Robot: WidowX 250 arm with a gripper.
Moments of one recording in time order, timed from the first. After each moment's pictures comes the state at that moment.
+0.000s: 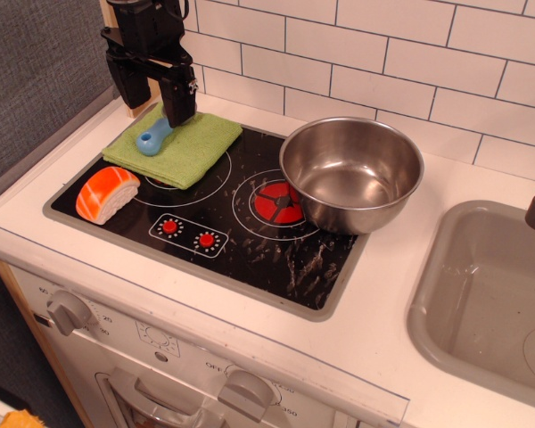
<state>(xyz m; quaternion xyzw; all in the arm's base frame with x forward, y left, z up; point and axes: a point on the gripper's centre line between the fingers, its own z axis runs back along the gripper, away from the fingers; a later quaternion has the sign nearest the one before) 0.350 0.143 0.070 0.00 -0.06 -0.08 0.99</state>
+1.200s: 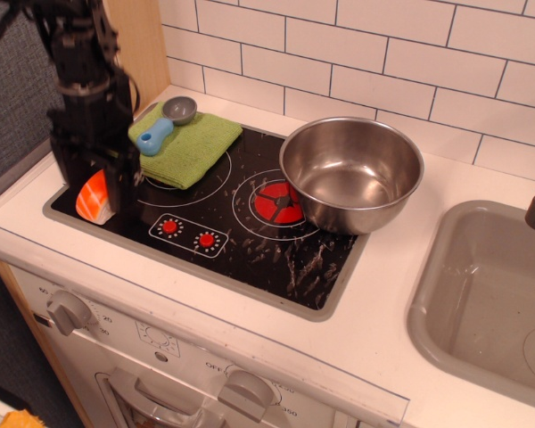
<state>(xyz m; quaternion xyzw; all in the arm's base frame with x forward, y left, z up) 0.272 0.163 0.015 0.03 0.03 -0.05 1.00</state>
